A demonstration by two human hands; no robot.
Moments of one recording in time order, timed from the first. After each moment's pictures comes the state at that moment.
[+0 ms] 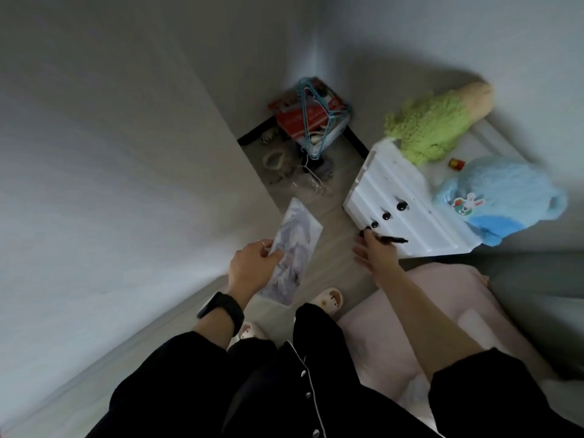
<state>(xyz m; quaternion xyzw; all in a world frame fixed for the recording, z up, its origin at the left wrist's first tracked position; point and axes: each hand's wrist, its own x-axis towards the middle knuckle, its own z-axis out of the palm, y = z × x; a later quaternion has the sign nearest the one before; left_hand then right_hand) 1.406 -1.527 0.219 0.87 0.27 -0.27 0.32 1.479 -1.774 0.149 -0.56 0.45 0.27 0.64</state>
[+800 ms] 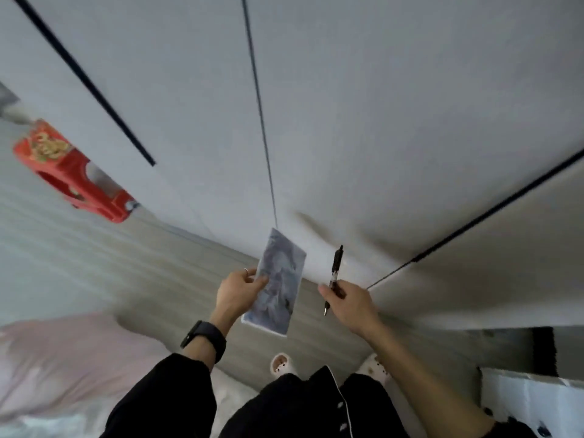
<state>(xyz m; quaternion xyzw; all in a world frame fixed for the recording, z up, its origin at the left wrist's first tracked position) 0.913 -1.222 0.251 0.61 0.64 0.02 0.47 1.132 -1.341 0.260 -0.81 -0.37 0.42 0.18</state>
